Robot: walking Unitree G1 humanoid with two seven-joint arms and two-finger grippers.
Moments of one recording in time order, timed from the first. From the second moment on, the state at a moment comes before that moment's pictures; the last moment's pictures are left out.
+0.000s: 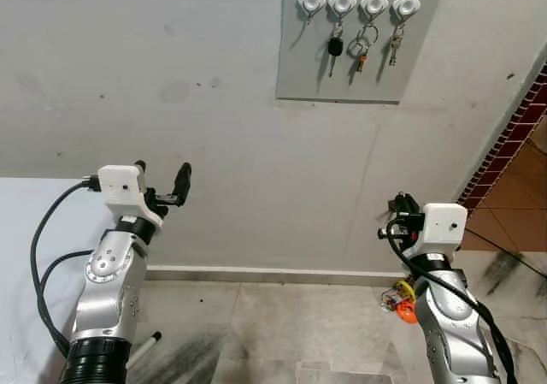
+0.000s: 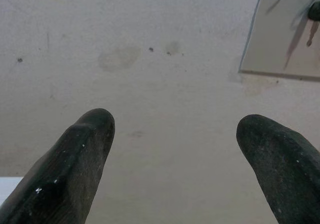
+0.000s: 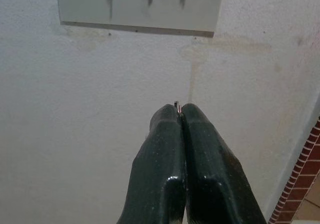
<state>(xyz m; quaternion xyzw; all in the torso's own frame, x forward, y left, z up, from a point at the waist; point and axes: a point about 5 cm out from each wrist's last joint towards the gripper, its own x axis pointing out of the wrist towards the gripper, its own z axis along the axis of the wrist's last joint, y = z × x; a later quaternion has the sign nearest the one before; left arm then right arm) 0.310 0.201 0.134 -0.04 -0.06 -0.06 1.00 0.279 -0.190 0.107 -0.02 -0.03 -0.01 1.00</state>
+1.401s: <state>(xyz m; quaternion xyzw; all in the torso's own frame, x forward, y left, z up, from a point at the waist) 0.309 0.193 0.132 -0.05 -0.05 -0.07 0.99 0.274 -0.195 0.108 -0.02 -0.03 -0.02 1.00</state>
